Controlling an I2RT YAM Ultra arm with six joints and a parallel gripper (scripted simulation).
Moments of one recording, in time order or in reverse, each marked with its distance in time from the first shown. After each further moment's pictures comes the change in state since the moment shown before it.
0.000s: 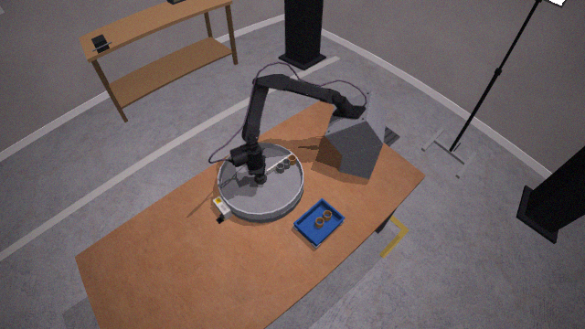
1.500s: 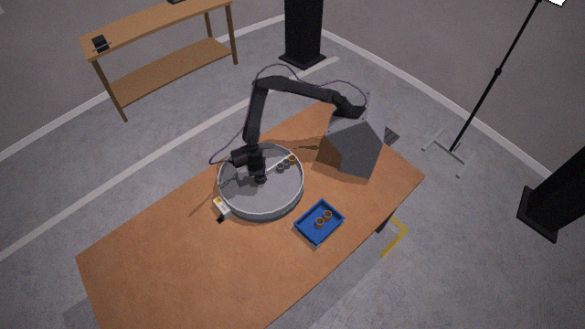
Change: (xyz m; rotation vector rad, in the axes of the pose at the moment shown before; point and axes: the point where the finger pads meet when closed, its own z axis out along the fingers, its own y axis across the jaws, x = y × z) arm -0.001 0.000 0.010 -0.001 -0.005 0.003
